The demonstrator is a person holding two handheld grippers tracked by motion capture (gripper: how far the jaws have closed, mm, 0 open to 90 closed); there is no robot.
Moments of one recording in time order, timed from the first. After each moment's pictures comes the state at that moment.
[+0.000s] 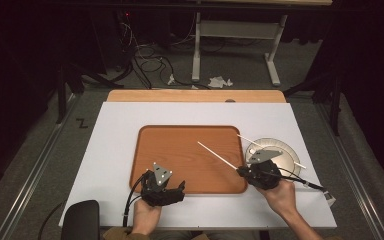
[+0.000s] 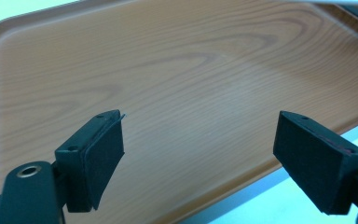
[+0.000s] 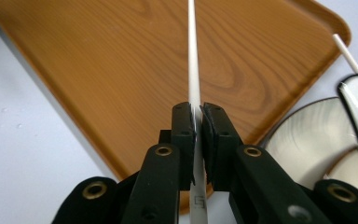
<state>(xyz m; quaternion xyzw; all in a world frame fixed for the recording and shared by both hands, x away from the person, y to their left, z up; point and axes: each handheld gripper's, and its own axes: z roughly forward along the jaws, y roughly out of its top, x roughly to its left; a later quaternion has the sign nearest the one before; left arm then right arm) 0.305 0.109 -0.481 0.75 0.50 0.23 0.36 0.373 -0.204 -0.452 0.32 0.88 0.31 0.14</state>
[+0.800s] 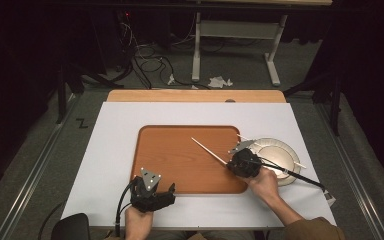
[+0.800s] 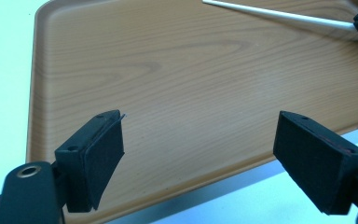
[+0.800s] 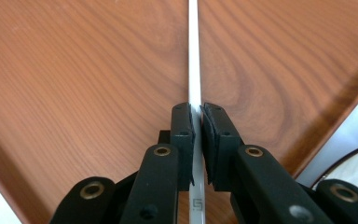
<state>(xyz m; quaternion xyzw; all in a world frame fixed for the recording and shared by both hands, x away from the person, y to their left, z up) 0.290 0.126 -0.481 0.73 0.54 0.24 0.35 0.419 -0.169 -0.484 0.33 0.90 0.24 0.13</state>
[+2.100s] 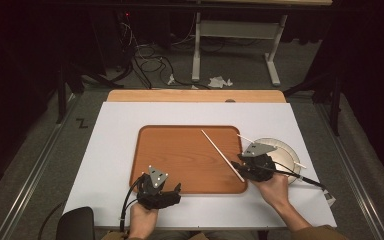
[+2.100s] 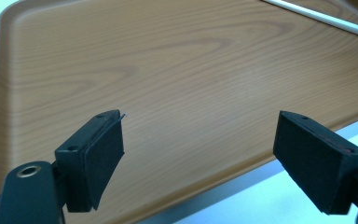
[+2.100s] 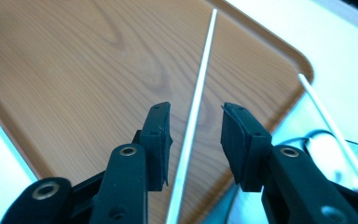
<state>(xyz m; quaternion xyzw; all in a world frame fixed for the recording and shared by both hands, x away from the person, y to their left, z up) 0.301 0.113 -0.484 0.75 0.51 0.22 0.35 0.389 -0.195 -0.451 0.31 0.87 0.32 0.20</state>
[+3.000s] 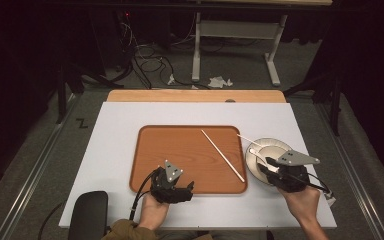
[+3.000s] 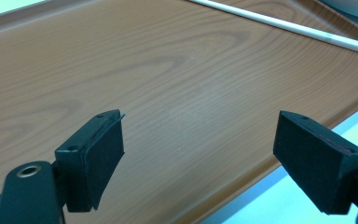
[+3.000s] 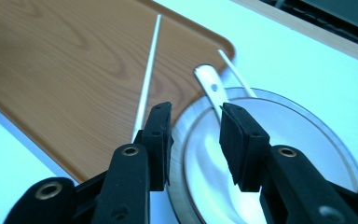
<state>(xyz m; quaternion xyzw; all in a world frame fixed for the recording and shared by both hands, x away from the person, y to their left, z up) 0.320 0.086 -0.484 0.78 0.46 0.20 0.37 0.348 -0.259 -0.424 0.37 0.83 0.35 0.25</state>
